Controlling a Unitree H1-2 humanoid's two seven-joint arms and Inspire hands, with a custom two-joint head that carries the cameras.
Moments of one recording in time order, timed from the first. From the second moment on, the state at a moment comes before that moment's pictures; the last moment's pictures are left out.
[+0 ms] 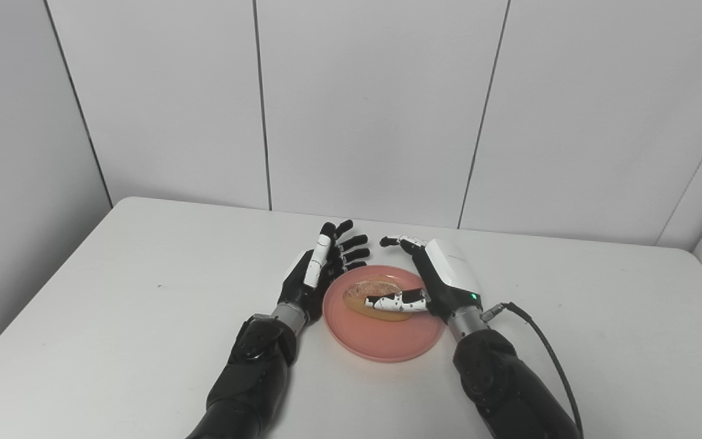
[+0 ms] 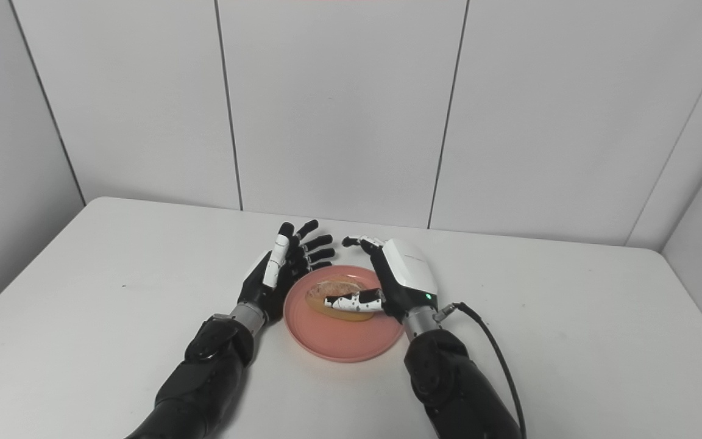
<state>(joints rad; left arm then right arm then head) -0.72 0.02 0.13 1.04 -0.24 -0.32 -0.33 -0.67 -0.08 0.37 0.59 -0.64 -0.10 -0.22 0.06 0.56</state>
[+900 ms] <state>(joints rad) -0.71 0.01 0.06 1.02 0.03 -0.42 0.17 -0.62 0.04 -0.04 0.74 0.01 -0.19 -0.11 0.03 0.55</state>
